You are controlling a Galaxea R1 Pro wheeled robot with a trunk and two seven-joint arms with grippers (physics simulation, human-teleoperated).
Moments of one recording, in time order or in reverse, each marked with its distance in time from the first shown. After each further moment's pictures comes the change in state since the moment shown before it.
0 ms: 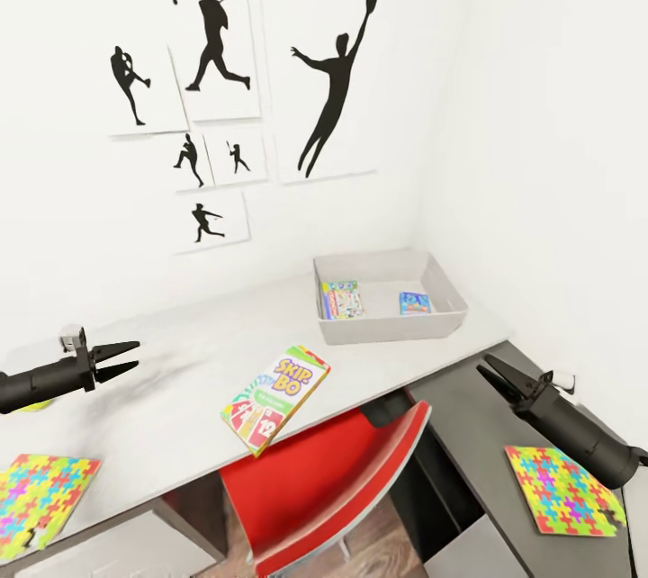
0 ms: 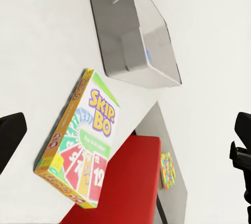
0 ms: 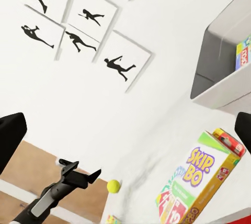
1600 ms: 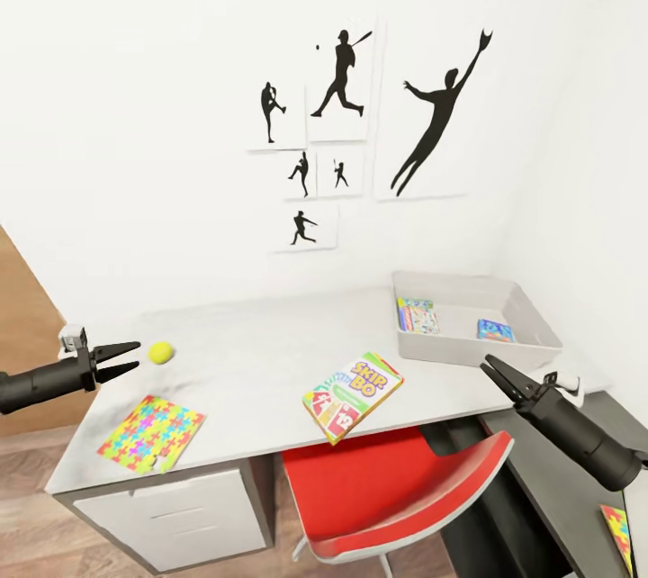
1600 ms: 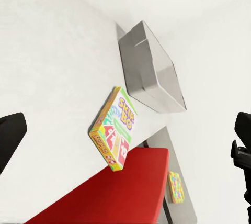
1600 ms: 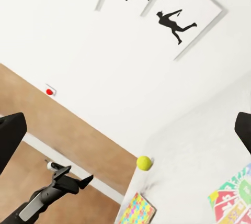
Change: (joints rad) left arm 0.000 -0.002 0.000 0.000 -0.005 0.000 0.000; right arm 0.011 0.000 0.000 0.000 0.002 -0.069 0.007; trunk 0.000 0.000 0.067
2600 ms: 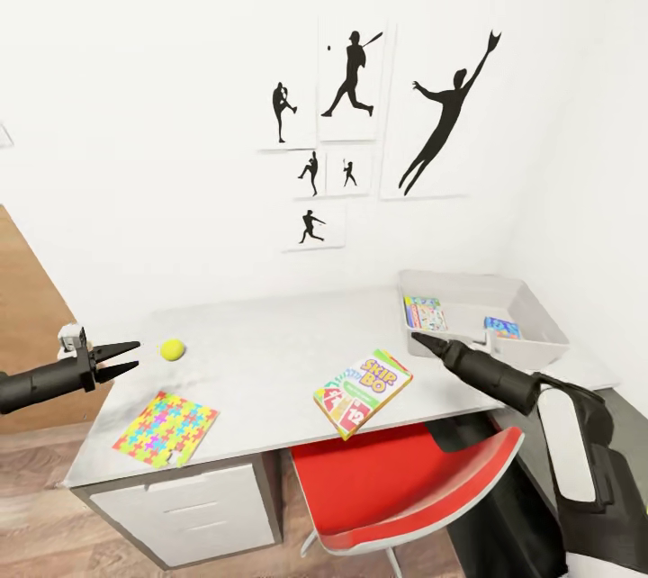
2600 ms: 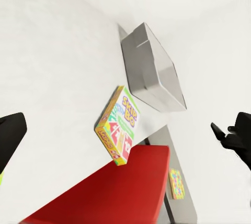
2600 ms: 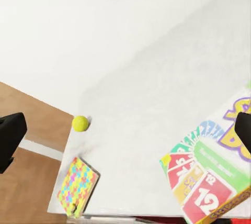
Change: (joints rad) left arm 0.000 0.001 0.000 0.000 0.002 0.000 0.000; right arm -0.185 0.004 0.320 0.006 -0.026 0.094 -0.631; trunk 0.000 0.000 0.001
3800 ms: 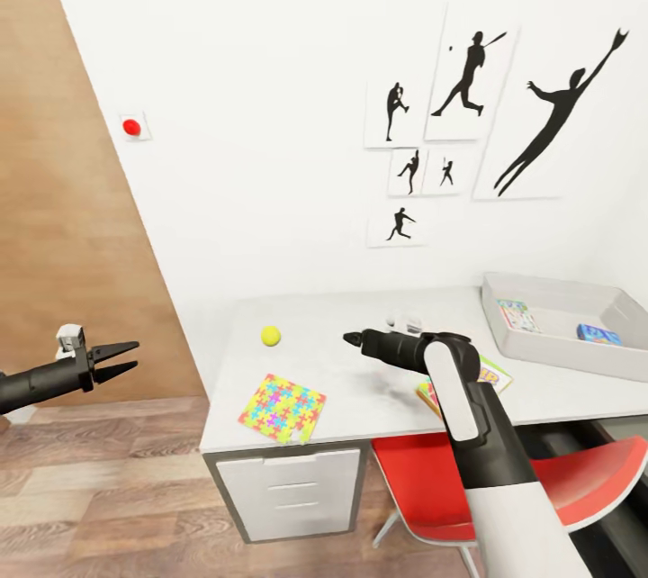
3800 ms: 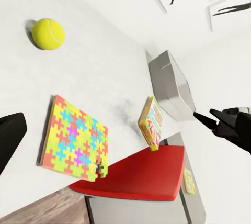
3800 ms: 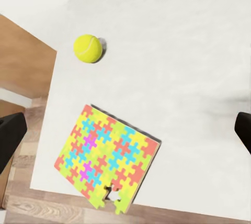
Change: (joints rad) left arm 0.000 0.005 0.000 0.000 -0.002 0.000 0.000; right arm -0.199 0.168 0.361 0.163 0.033 0.010 -0.584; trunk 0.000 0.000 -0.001
